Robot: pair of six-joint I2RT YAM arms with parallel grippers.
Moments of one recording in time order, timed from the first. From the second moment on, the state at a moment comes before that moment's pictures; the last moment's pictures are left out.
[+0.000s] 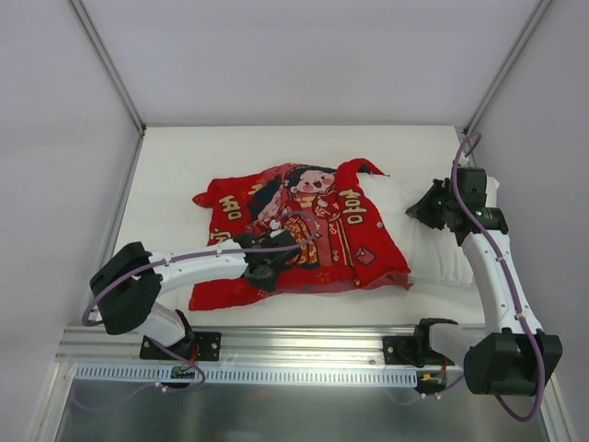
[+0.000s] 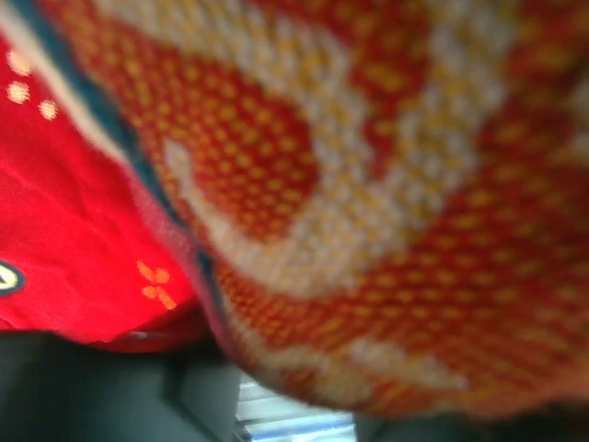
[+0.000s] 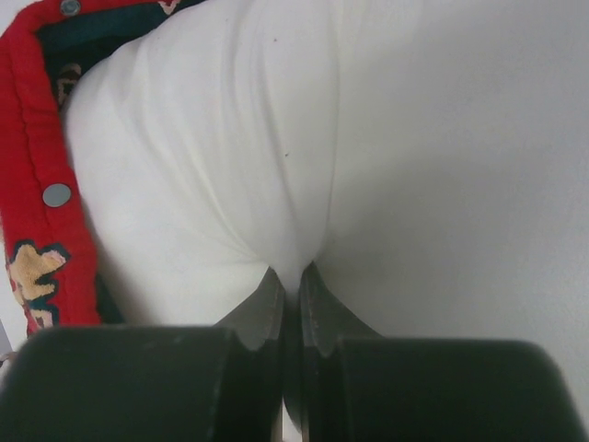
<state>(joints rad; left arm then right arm) -1.00 1.47 0.88 -0.74 -0.21 -0.59 0.00 1.11 1.02 -0.70 -0.14 0.55</state>
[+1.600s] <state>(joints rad) 0.44 1.24 1.53 -1.02 0.13 -0.68 -0.38 0.91 1.11 -0.90 -0.22 0.55</state>
